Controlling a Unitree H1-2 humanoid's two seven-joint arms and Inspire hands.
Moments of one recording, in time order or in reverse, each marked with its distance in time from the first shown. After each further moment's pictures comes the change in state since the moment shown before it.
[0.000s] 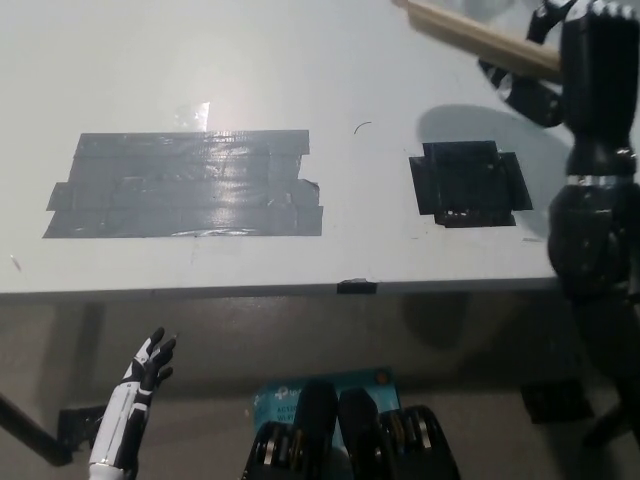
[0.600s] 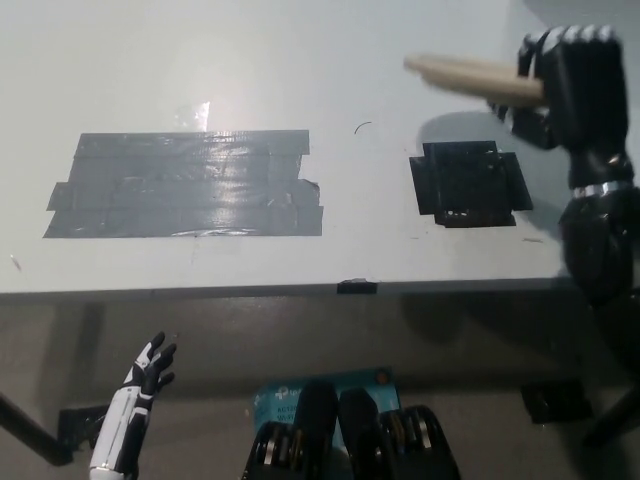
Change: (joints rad) left_arm 0.010 -0.001 -0.002 0.001 0.003 -0.002 0.000; right_arm -0.021 -0.080 0.137 0.258 -0.088 -0.040 -0.010
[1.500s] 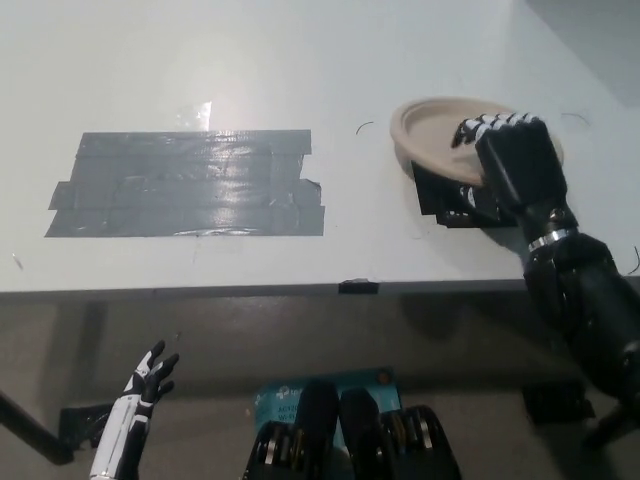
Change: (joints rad) left_arm 0.015 -0.003 -0.001 0.003 0.001 0.003 0.000; right_arm -0.013 0.022 0.191 0.271 -0.006 -0.021 -0.027
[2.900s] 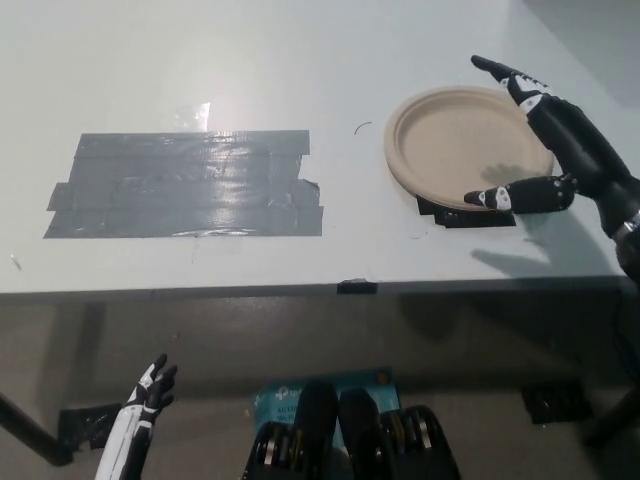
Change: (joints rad) left_arm -0.004 -0.002 0.000 0.060 0.000 0.008 0.000; right_arm 0.139 -0.254 -0.088 -0.829 0.737 0.238 0.598
